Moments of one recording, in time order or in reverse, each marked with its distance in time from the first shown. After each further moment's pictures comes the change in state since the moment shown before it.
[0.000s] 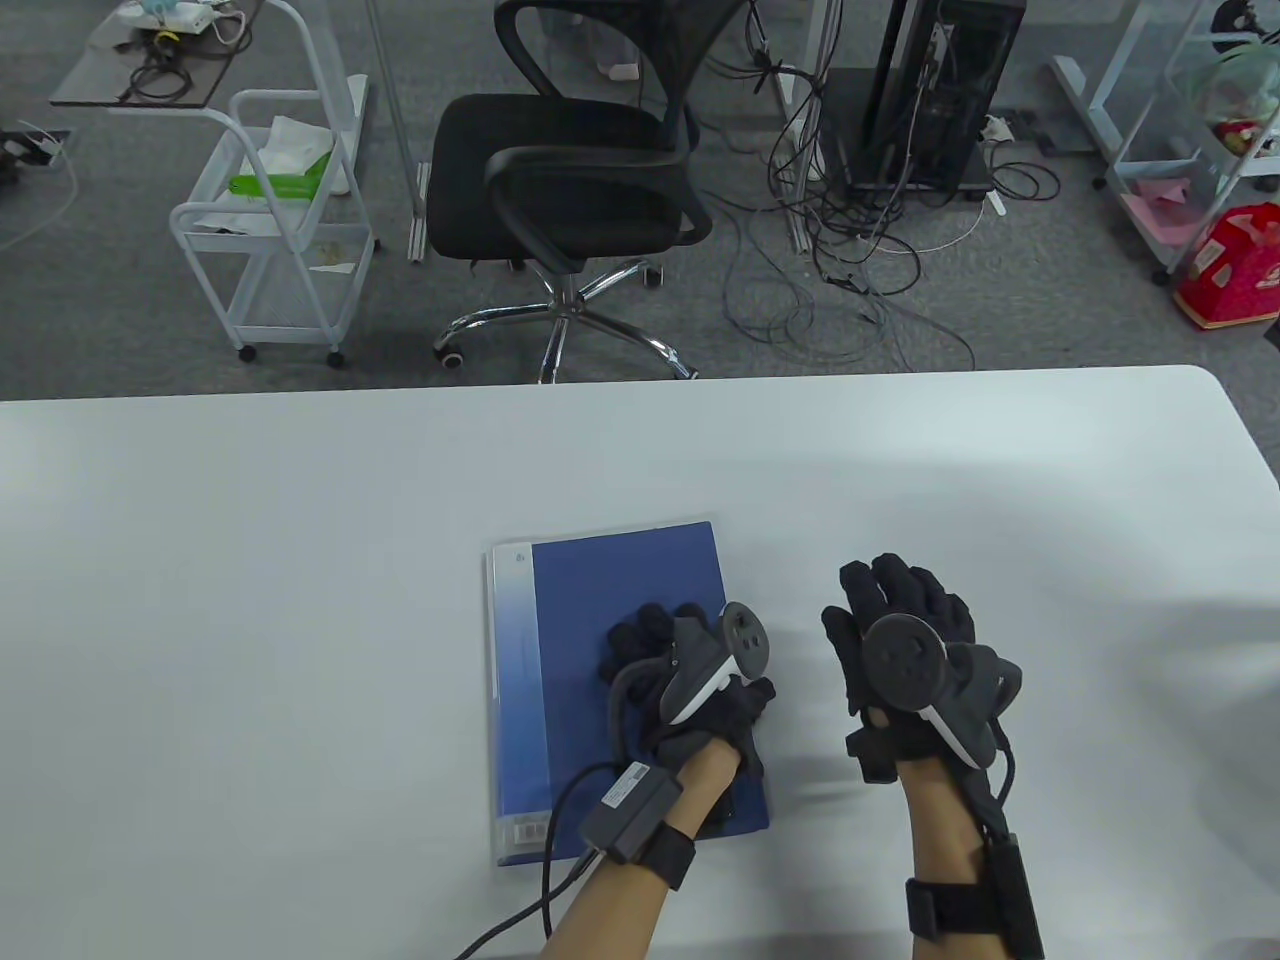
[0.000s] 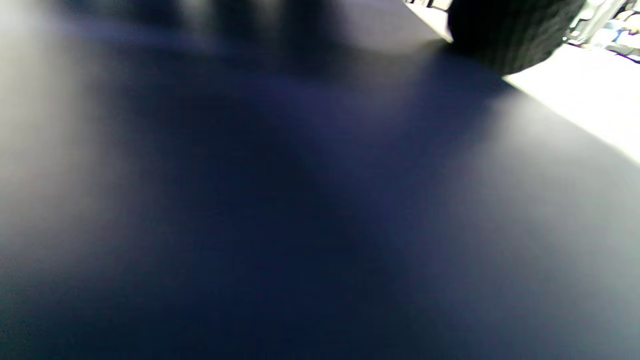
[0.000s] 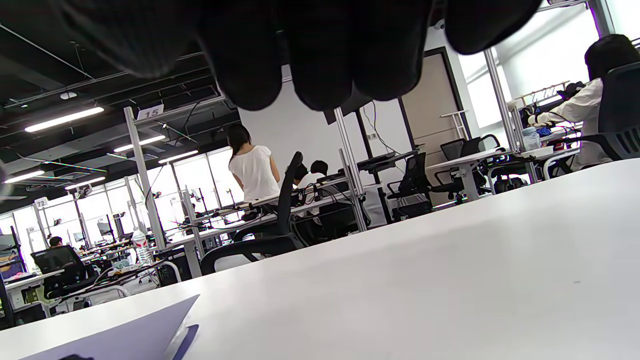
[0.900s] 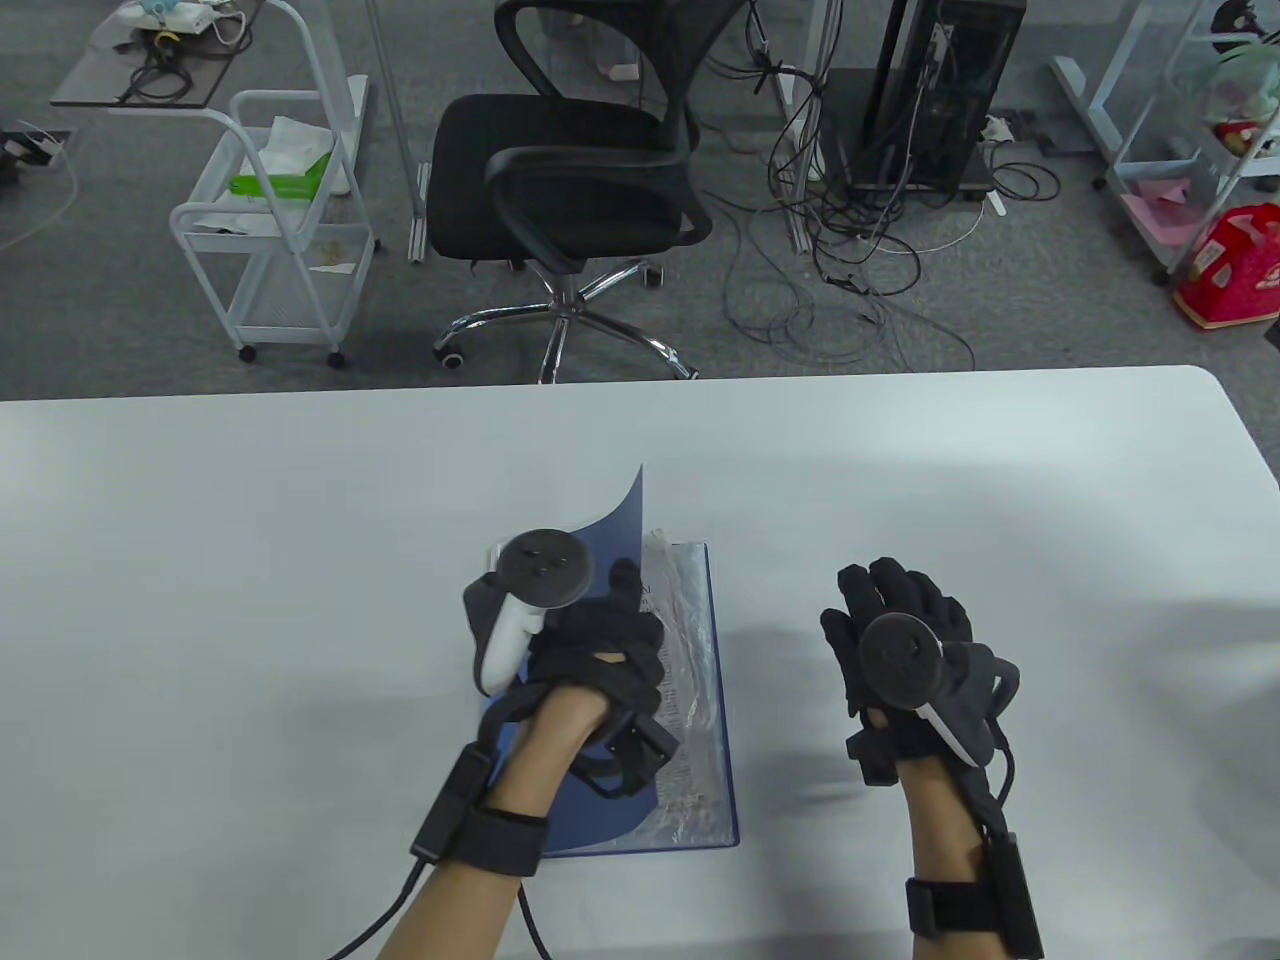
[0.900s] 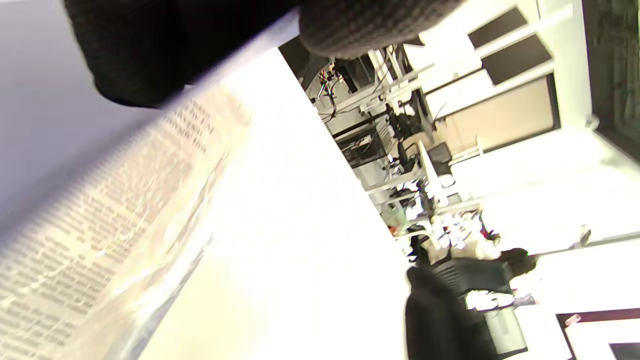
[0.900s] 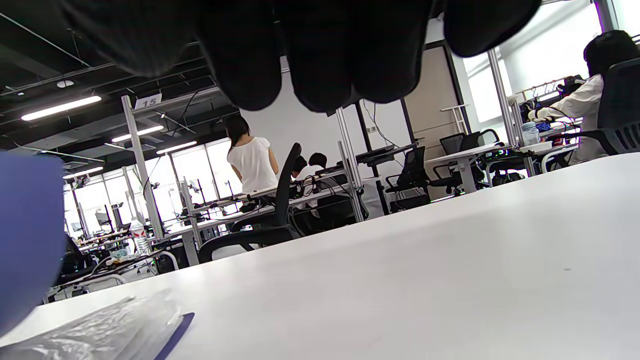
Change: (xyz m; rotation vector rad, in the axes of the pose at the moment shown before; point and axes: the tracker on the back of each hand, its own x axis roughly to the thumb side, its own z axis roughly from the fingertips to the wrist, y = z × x) left_hand -0.116 0.139 0.070 -0.054 -0.207 0.852; right_hand -0.001 0.006 -0.001 0.031 0.001 0.026
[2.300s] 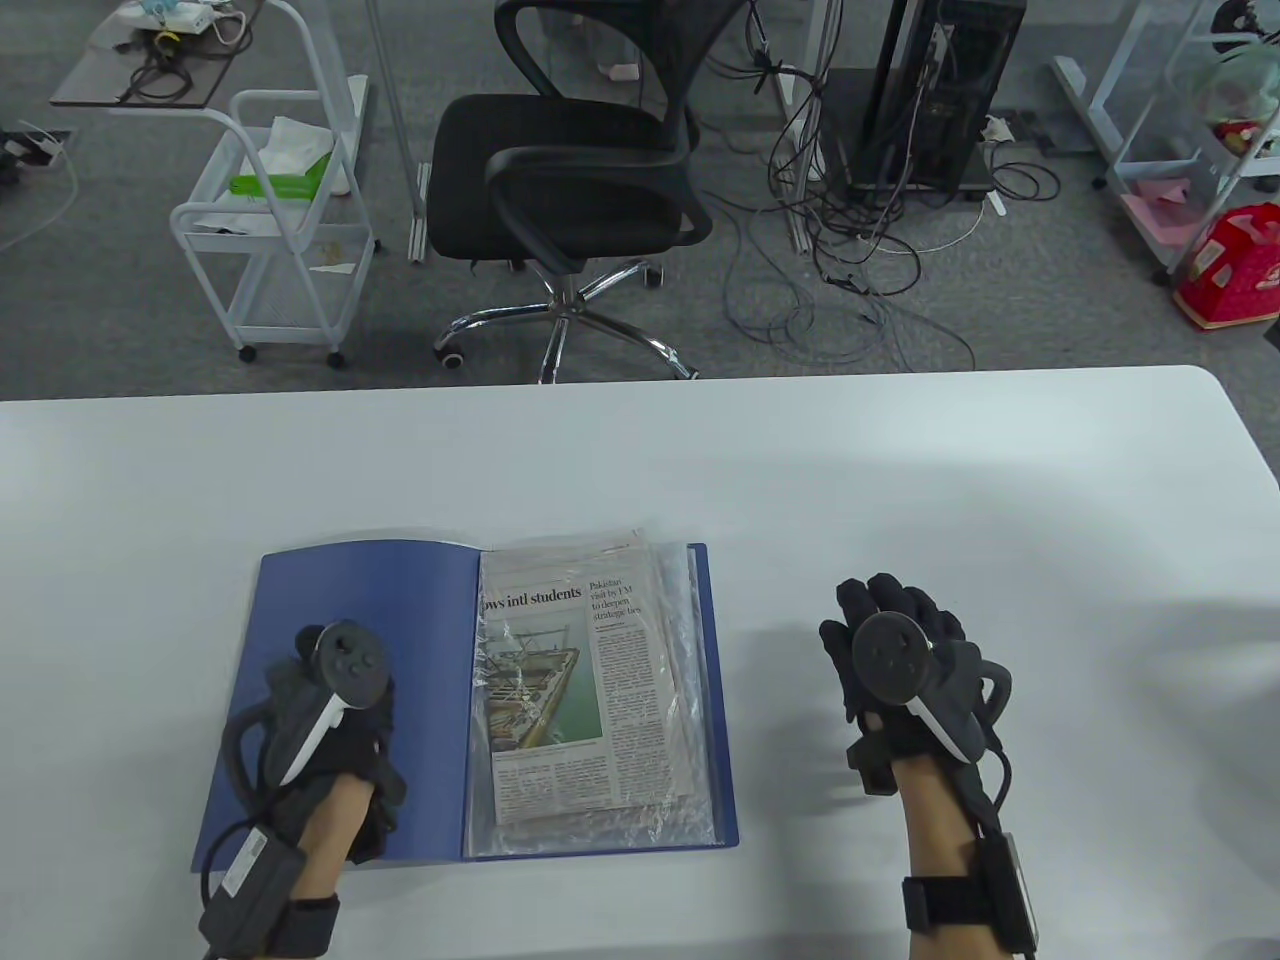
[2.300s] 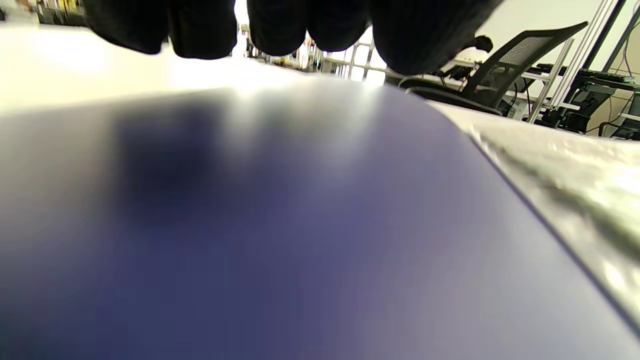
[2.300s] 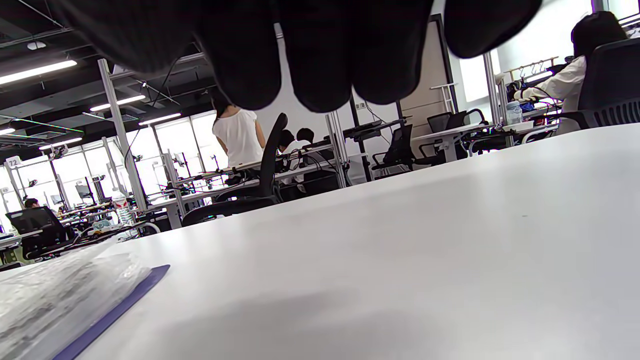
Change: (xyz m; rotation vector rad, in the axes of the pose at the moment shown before) left_hand -0.170 0.091 0.034 0.386 0.315 -0.776; right_hand -0.003 0.008 0.002 0.078 0.037 0.029
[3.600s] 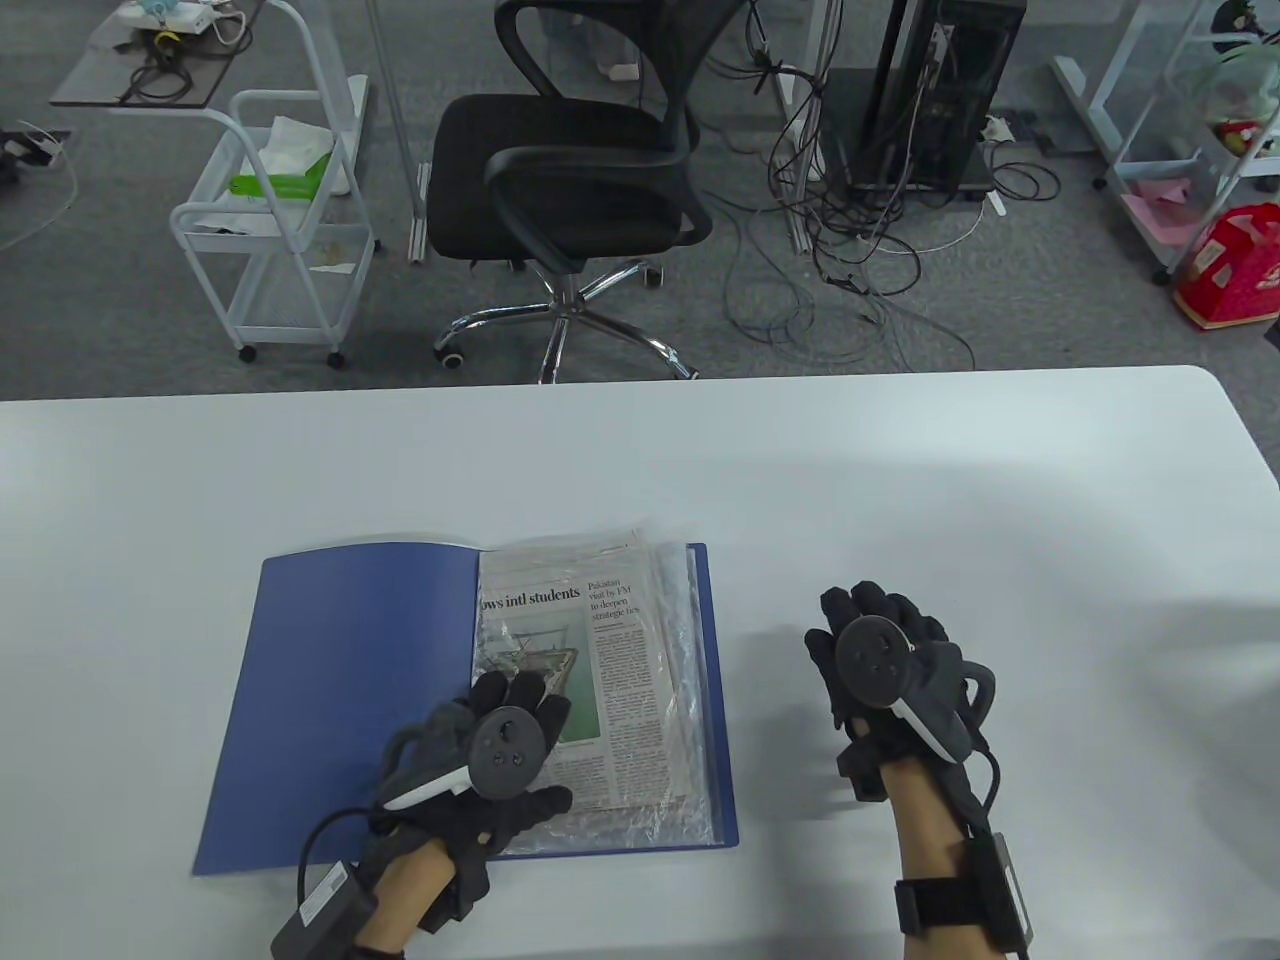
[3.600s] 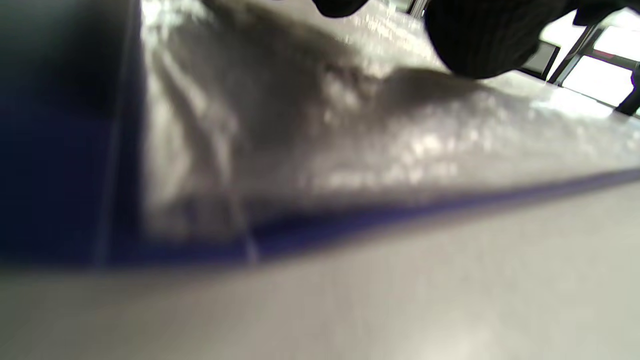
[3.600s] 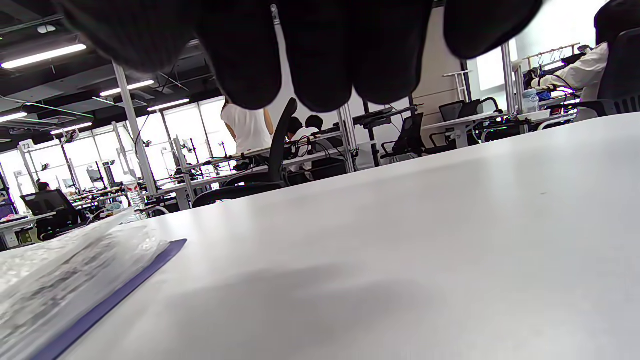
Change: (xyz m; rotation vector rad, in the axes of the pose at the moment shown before) left_hand 0.094 -0.064 0.049 -0.332 -0.715 -0.165; right_hand 0.008 0.011 0.002 0.042 -0.033 0.013
